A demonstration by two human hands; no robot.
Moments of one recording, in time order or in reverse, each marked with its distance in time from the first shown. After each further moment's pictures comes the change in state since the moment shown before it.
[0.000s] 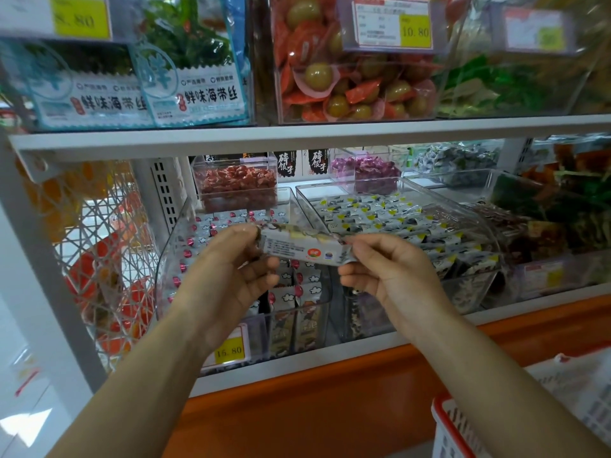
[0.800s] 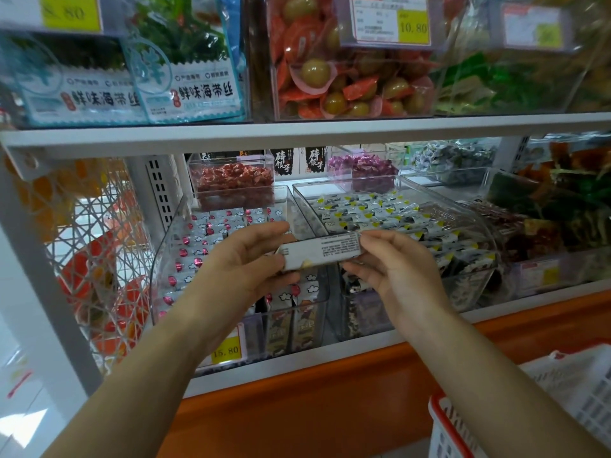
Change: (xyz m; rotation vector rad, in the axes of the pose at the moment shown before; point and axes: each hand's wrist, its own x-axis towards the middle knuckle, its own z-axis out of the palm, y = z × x) left_hand 0.001 -0.006 0.000 0.253 -0.172 0.065; right_hand 0.007 0.002 0.000 0.081 0.162 0.000
